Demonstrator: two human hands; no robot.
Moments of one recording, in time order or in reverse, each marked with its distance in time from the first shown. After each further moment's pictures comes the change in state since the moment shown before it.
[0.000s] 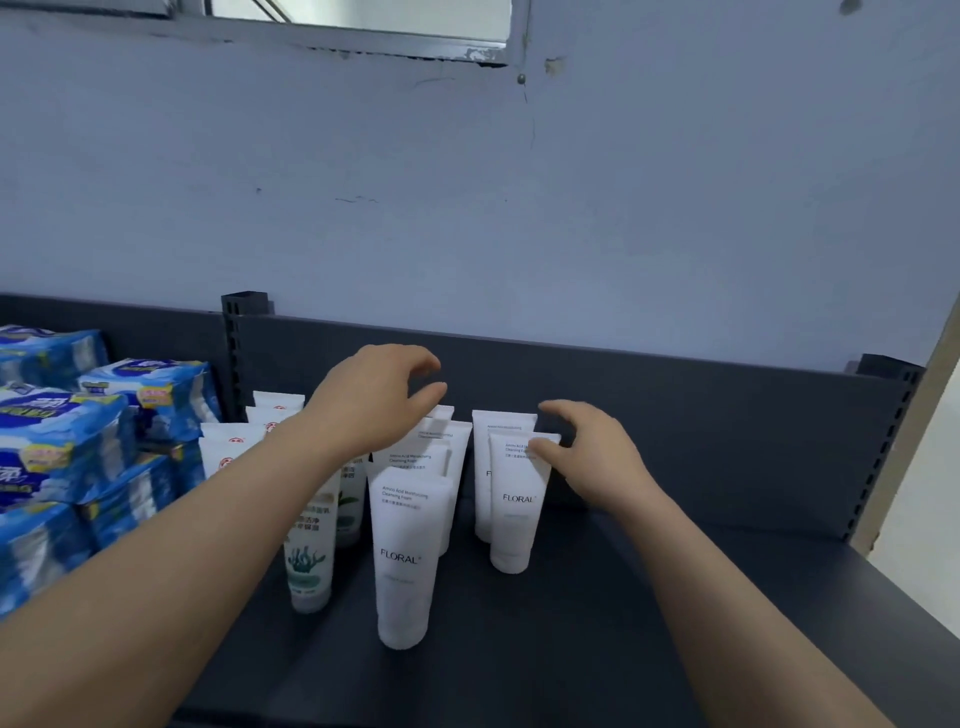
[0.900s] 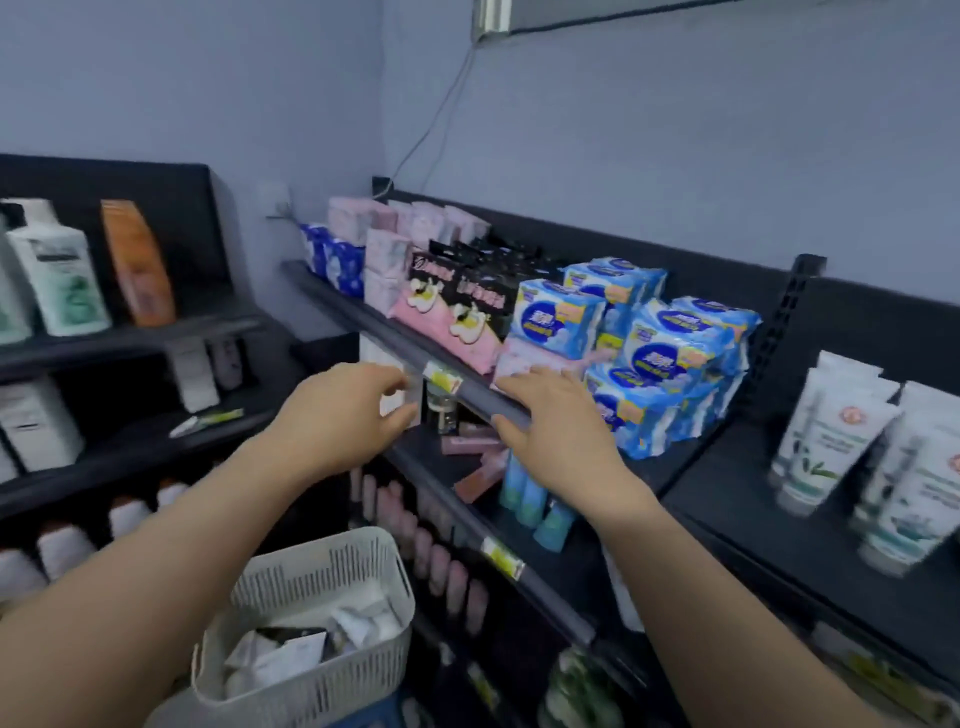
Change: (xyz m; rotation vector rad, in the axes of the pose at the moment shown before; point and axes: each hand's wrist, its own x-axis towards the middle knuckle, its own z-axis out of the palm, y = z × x) left_hand -0.420 -0.273 -0.250 0.425 -0.014 -0.719; right_hand -0.197 -0.438 0.264 0.108 -0.240 -0.914
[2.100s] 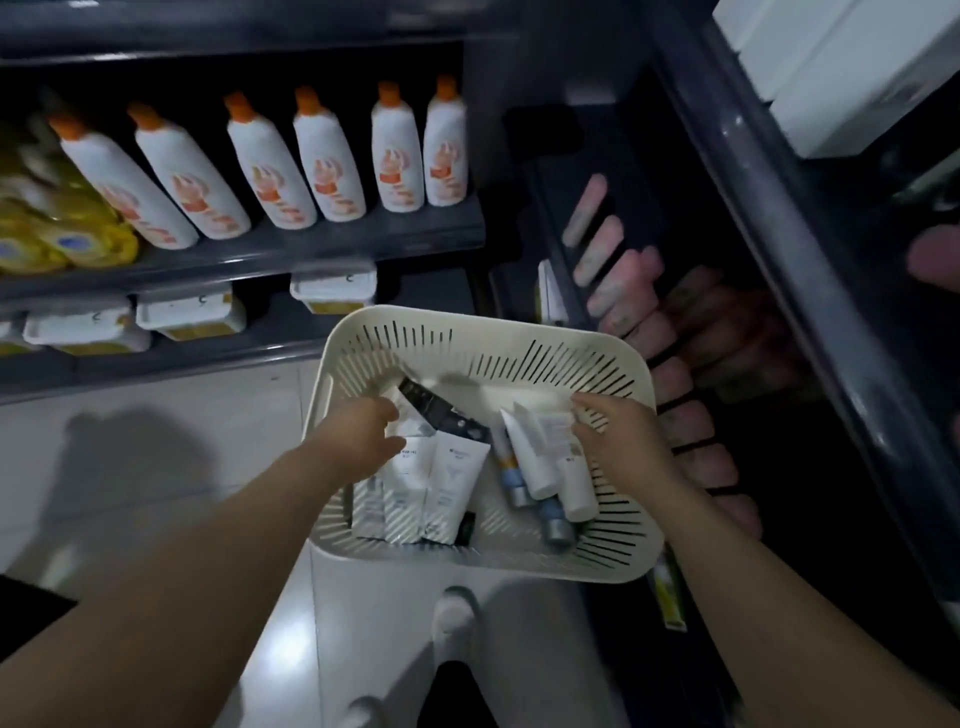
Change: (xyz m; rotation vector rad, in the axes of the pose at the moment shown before) left_hand -0.107 -0.375 0.472 -0.289 -0.711 -0.885; right_hand 0.017 0.012 0.606 0.360 -0.877 0.283
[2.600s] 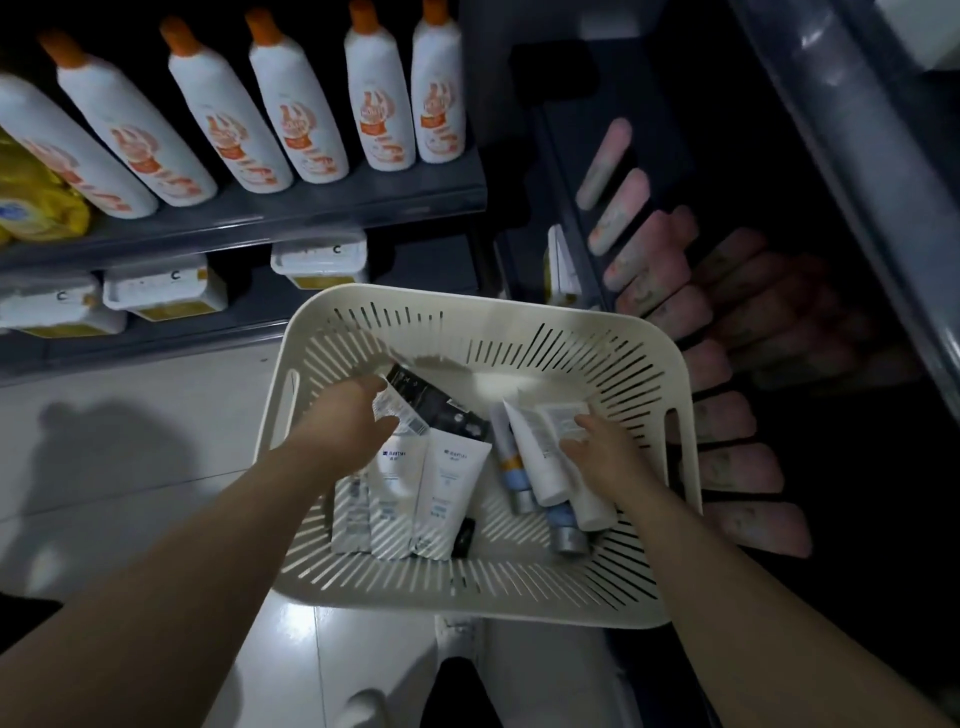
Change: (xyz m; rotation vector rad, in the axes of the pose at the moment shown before) left_hand 0.045 -0.005 0.023 -0.045 0.092 -0.050; right_hand 0.050 0.047 0.070 0.034 -0.250 0.306
